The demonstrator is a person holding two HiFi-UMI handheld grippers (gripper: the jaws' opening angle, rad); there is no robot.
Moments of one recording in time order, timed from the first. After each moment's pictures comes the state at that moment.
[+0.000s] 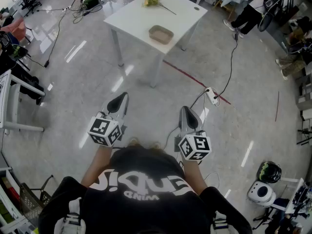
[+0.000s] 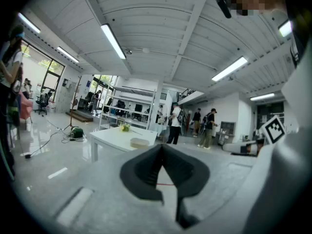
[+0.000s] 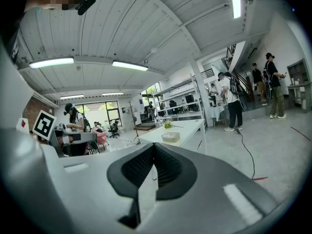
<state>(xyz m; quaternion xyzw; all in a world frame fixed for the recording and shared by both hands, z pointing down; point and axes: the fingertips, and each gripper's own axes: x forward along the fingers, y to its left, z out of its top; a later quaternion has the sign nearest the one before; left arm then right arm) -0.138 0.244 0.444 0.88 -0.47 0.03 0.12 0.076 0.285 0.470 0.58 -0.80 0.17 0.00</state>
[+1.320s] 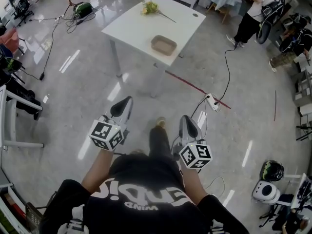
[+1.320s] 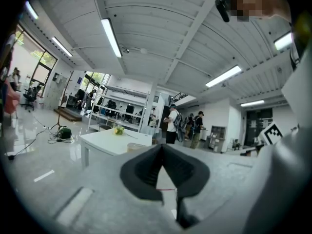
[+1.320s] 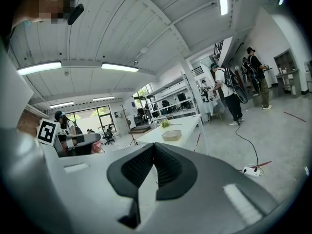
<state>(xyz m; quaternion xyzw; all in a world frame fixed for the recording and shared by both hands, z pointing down) -0.187 0.155 0.444 0.90 -0.41 0.00 0.11 0.012 0.223 0.485 0.61 -0.77 0.21 -0.04</state>
